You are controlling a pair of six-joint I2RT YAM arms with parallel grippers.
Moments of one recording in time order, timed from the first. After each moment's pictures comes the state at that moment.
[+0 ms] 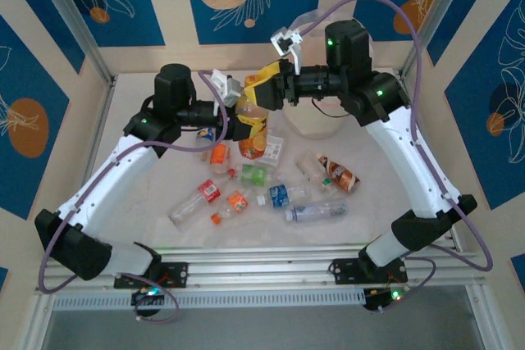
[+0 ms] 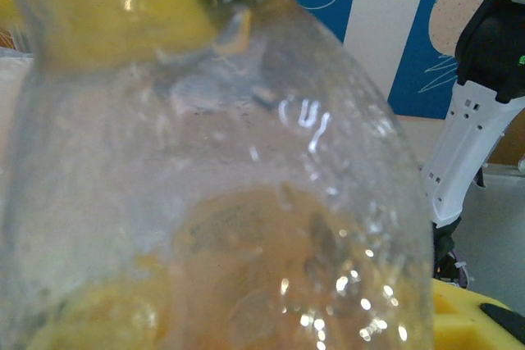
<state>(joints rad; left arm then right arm) -0.52 1.36 1.41 -0.34 0.99 0.18 0.56 1.54 2.00 -0.78 -0.79 0.15</state>
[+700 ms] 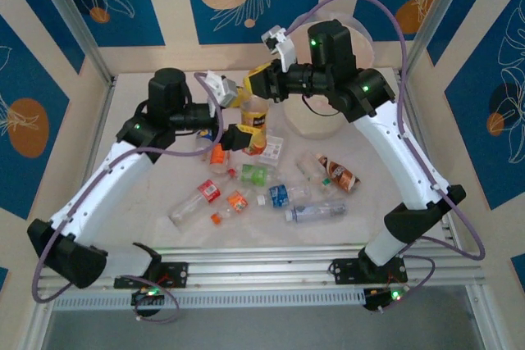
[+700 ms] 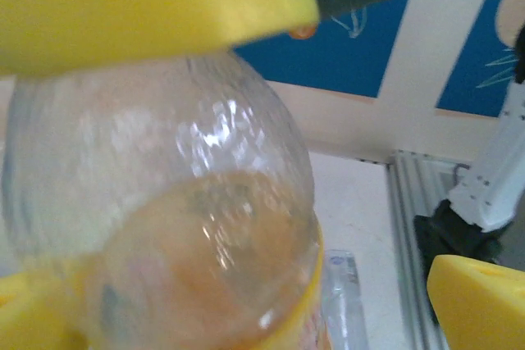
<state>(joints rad) -0.52 1.28 1.37 -0.38 0.80 0.17 0.62 1.60 2.07 -0.84 -0.46 0.10</state>
